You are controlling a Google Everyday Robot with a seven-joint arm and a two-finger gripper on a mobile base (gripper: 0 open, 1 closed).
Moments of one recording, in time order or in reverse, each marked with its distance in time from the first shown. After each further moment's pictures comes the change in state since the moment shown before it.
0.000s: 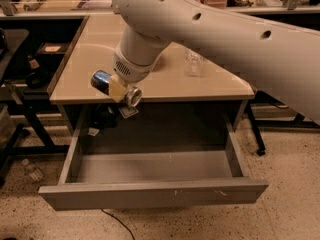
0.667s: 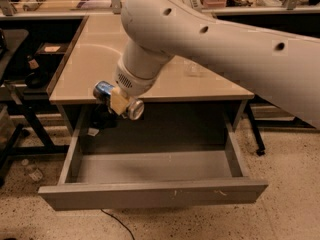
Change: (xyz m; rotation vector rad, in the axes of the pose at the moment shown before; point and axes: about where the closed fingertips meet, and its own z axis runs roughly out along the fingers) arm 0.023 0.021 0.003 -0.020 0.015 0.041
